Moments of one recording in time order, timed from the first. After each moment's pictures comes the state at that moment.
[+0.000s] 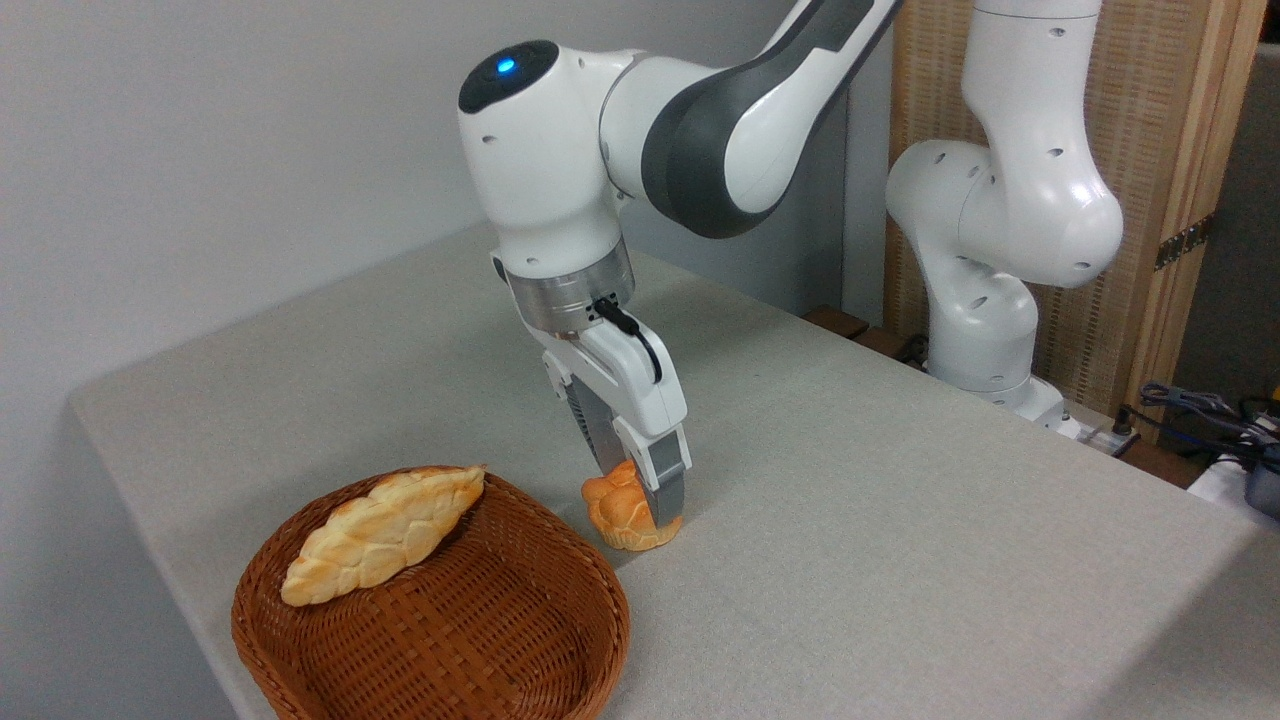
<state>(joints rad) -0.10 -0.12 0.04 -2.19 0.00 1.95 0.85</state>
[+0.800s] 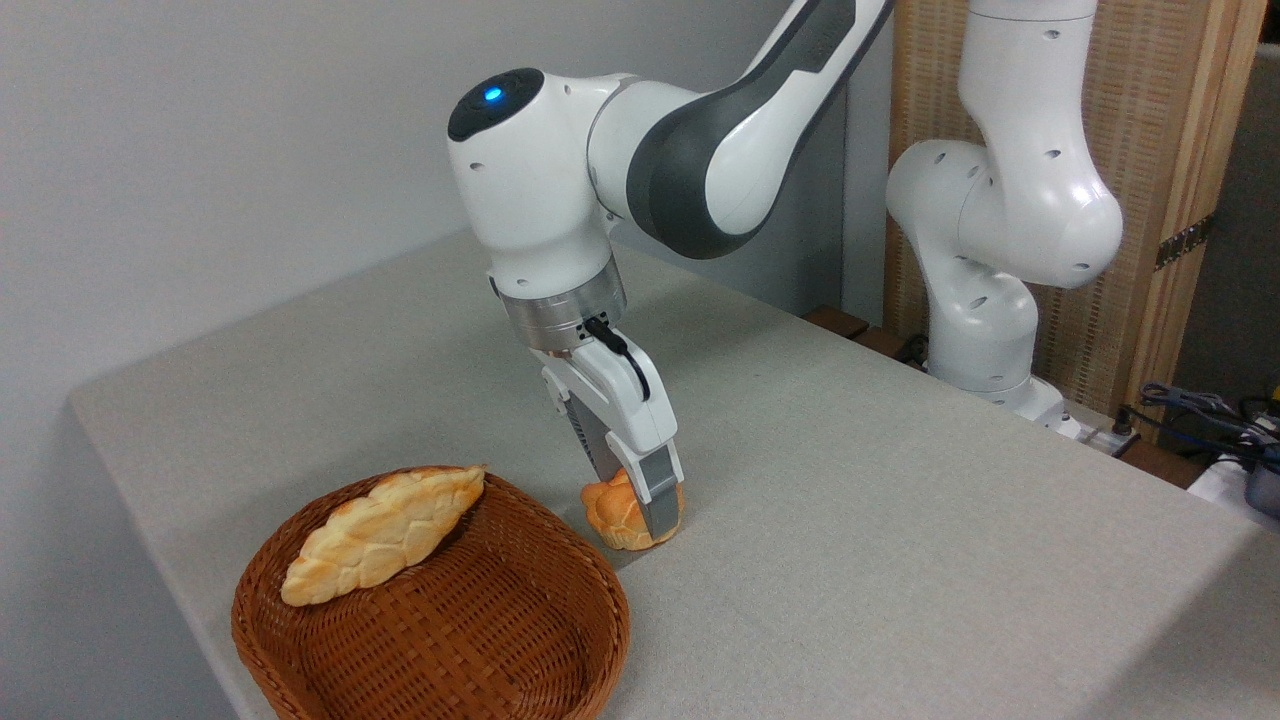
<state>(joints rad) -0.11 -0.09 0.03 -2.19 0.00 1.97 0.85</state>
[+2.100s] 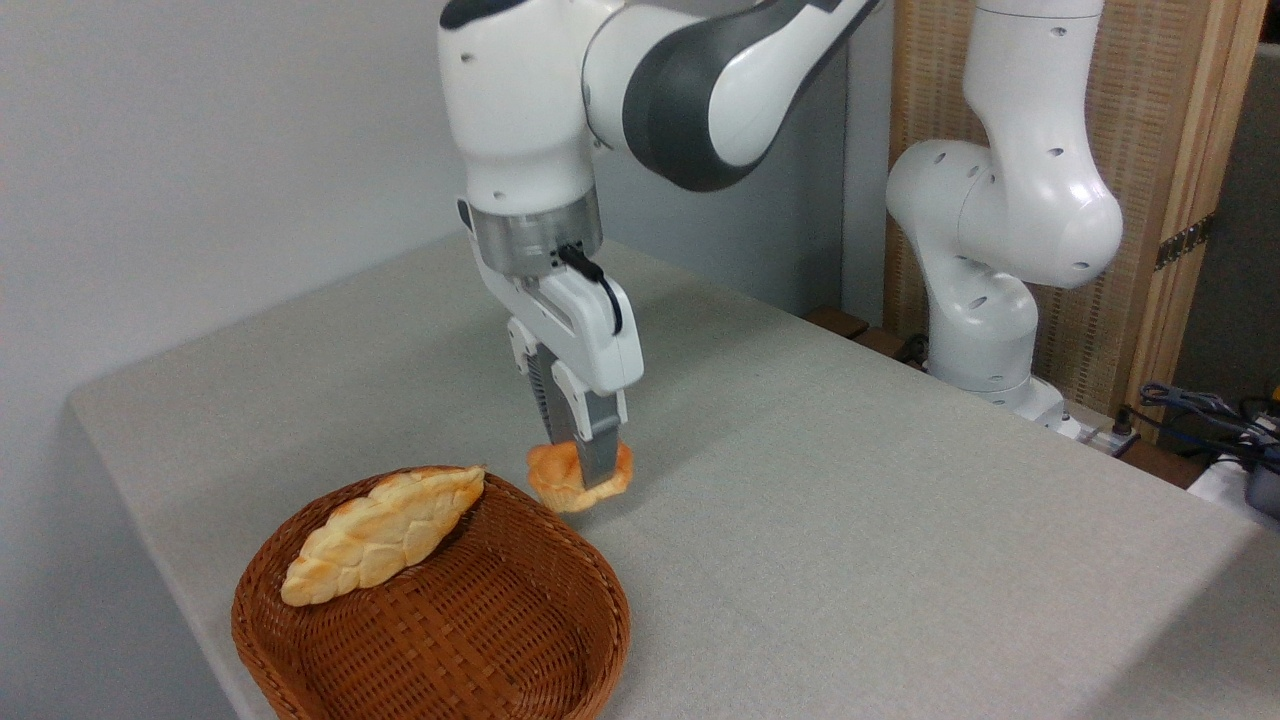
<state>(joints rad) -0.11 -0.14 0.03 -2.11 -0.05 1.98 0.85</state>
